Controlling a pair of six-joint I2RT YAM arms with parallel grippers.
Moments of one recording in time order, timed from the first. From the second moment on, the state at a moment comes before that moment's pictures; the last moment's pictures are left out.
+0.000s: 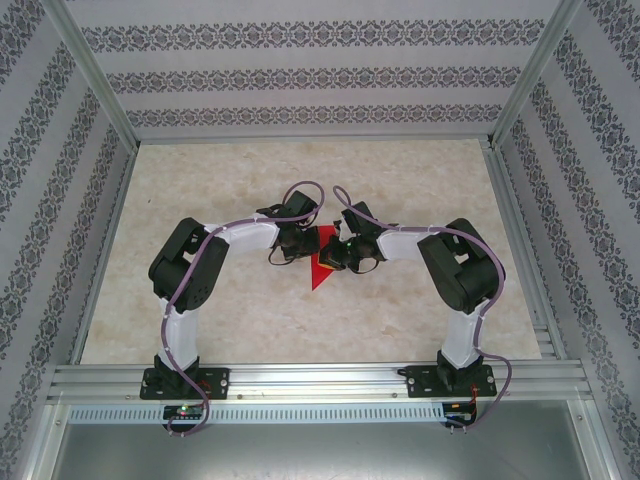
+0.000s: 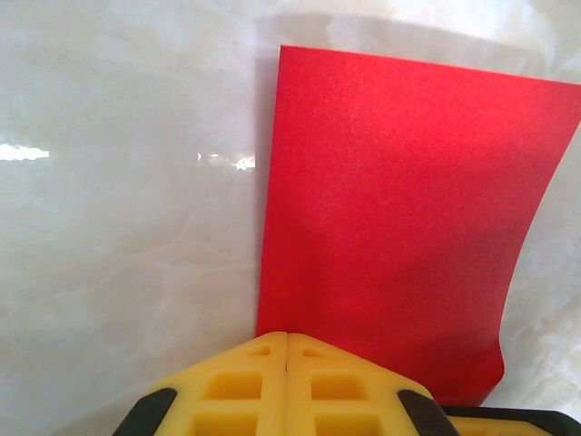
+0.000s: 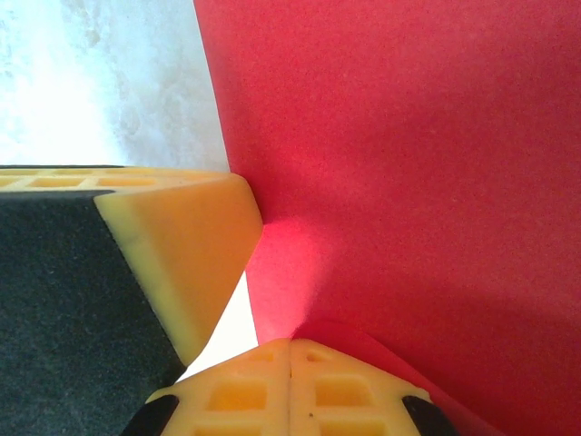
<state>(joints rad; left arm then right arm) -0.62 1.99 1.28 -0.40 0.20 -0.81 0.54 1.90 0.98 -0.10 -0.57 0.77</state>
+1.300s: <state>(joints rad) -0.61 1.77 1.08 -0.40 0.18 -0.87 0.54 1.93 0.99 -0.07 -0.59 0.76</state>
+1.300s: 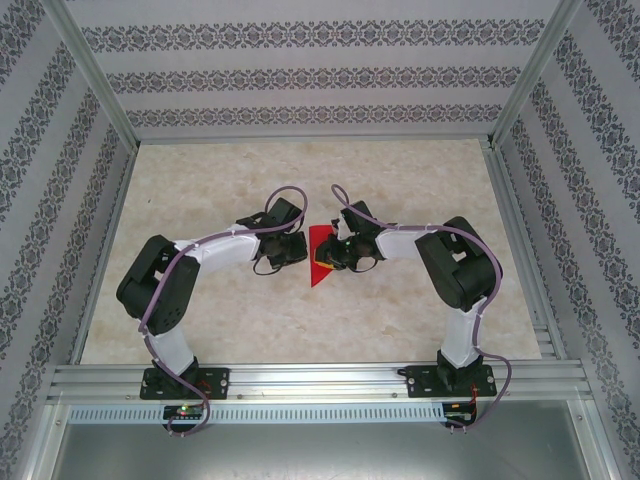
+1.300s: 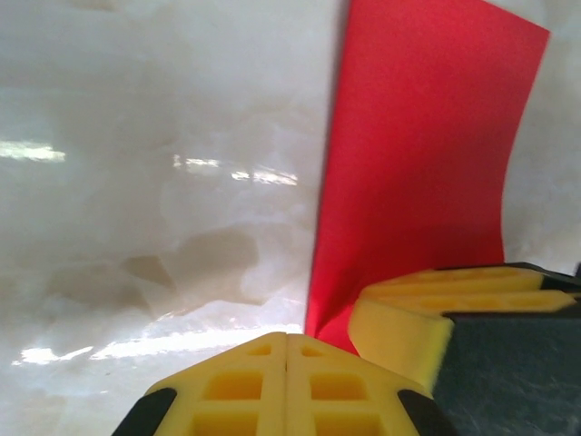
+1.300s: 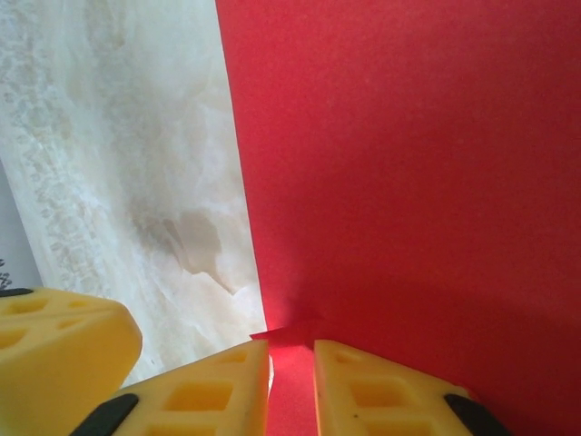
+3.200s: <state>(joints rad) -0.64 1.90 1.12 -0.33 0.25 -0.87 0.46 1.83 0.95 -0.08 -0.60 0.78</state>
